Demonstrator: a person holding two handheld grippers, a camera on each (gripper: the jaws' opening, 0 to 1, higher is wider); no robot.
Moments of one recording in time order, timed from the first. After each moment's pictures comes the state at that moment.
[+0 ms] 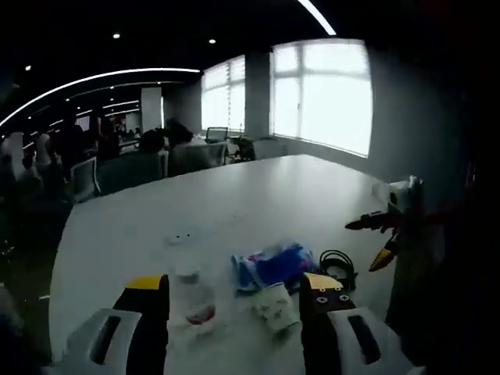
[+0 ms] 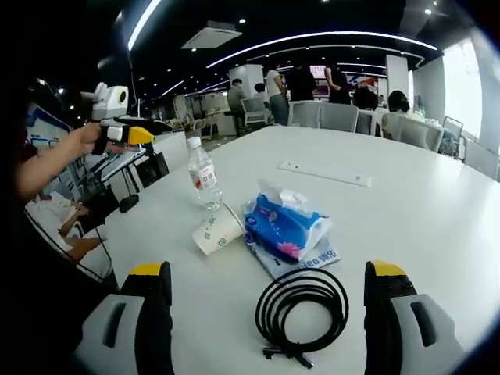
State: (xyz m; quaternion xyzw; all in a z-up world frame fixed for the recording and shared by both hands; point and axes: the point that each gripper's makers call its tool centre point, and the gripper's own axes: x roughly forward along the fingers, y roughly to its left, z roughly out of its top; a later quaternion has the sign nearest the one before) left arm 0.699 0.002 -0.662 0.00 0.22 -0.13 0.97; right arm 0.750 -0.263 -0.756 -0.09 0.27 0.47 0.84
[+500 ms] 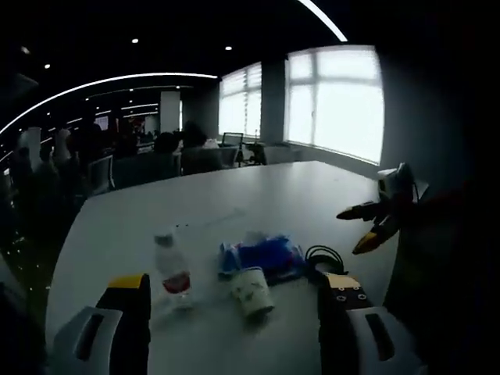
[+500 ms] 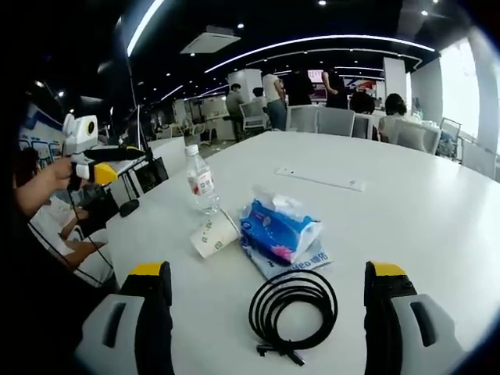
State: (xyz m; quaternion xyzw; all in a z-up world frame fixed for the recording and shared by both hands) left arm 0.649 -0.035 -0.673 0.01 0.21 -0.09 0.97; right arm 0.756 -0.279 -0.747 -0.08 0.26 0.46 0.84
